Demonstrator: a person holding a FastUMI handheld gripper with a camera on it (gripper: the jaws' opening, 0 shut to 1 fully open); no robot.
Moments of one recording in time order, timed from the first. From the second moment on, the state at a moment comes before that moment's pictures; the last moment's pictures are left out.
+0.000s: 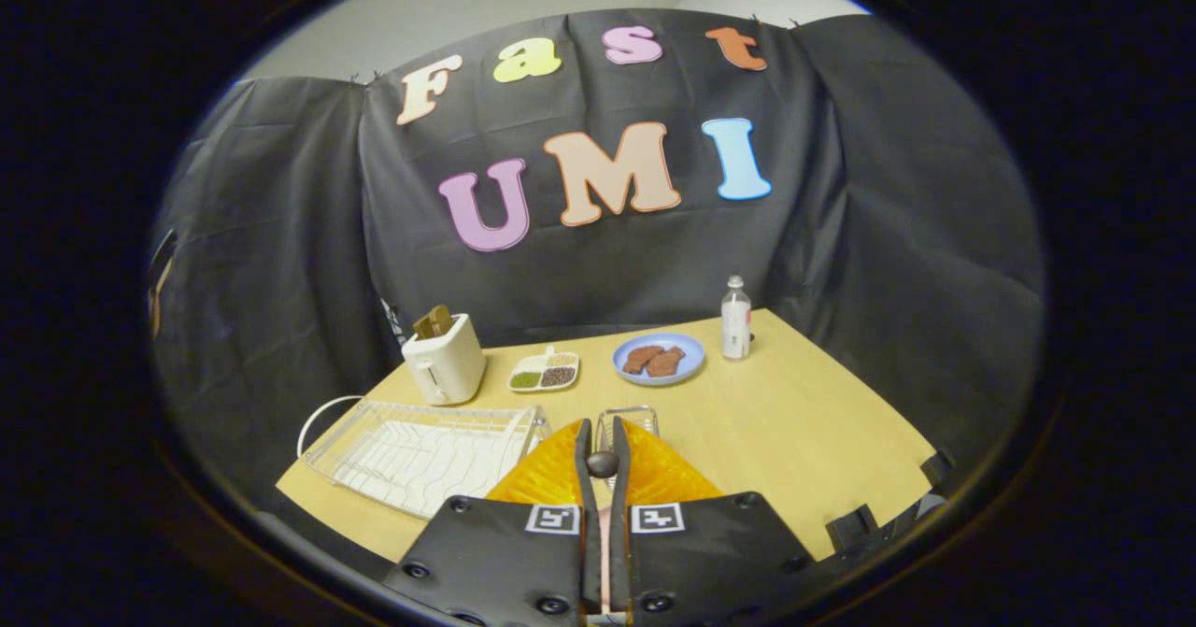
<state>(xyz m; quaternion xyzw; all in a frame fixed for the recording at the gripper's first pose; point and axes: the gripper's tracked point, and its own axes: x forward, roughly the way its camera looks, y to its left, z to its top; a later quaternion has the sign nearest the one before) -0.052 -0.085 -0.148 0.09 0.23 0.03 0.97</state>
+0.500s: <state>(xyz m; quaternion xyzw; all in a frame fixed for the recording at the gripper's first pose) -0.084 -0.098 -0.199 0.09 0.28 0.02 0.95</state>
